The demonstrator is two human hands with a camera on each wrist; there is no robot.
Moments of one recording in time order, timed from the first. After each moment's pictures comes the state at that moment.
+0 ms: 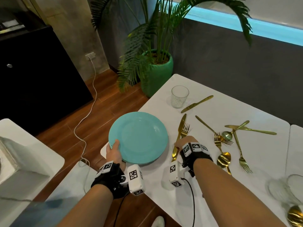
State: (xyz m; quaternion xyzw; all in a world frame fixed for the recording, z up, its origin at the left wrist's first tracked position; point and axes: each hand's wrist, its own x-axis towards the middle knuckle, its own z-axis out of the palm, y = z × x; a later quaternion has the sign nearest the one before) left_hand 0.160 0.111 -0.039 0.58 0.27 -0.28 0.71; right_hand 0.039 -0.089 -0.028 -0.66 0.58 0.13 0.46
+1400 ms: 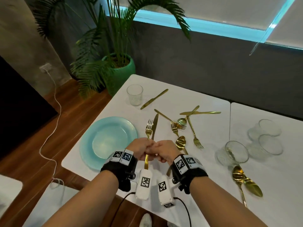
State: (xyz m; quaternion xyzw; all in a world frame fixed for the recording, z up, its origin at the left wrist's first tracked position) left_hand 0.034 -0.008 0.034 0.70 -0.15 -0.58 0.38; right_hand -0.070 -0.076 0.002 -0.62 0.49 0.03 0.62
